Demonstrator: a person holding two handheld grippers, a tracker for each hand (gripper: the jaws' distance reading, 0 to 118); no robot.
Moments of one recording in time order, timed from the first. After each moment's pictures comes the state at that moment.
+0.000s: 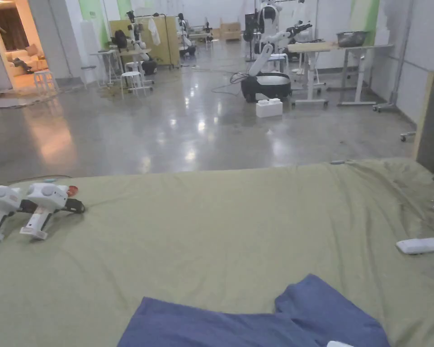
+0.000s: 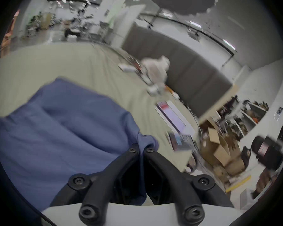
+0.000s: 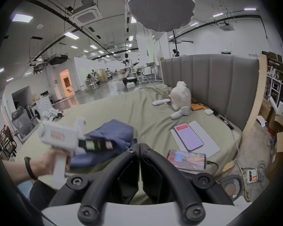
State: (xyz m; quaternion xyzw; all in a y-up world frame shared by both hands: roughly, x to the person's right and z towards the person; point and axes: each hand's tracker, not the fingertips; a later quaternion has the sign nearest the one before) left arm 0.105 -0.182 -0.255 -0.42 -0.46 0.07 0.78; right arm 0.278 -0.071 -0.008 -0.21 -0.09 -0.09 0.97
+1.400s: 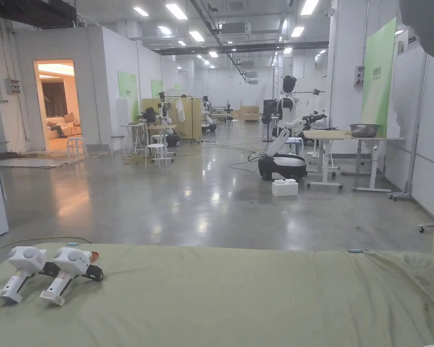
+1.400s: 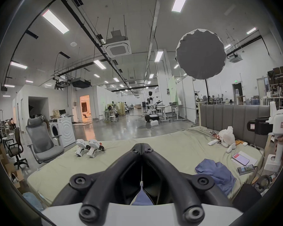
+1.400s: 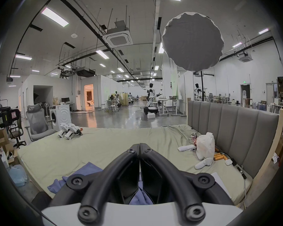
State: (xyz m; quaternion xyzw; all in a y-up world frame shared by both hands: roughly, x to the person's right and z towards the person) left arm -0.192 0.068 -0.038 0.00 -0.04 -0.06 1.00; right arm 0.209 0.027 -0.056 -0.05 0.01 -0.01 1.00
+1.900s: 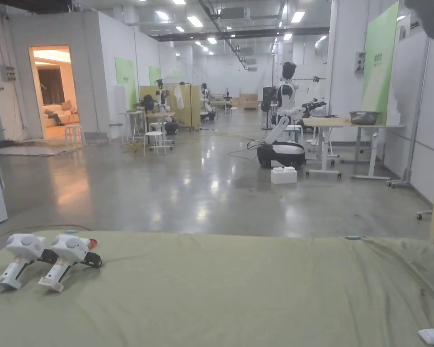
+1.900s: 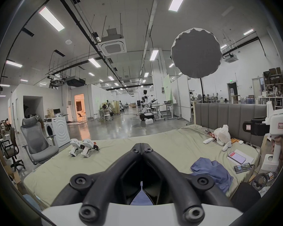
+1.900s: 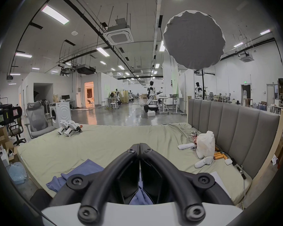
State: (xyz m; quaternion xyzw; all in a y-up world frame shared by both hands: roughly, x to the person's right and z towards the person) left arm -0.183 0.064 -0.058 -0.01 -0.07 -0.07 1.00; right arm 0.210 0.021 -0.065 -0.06 0.02 0.00 1.00
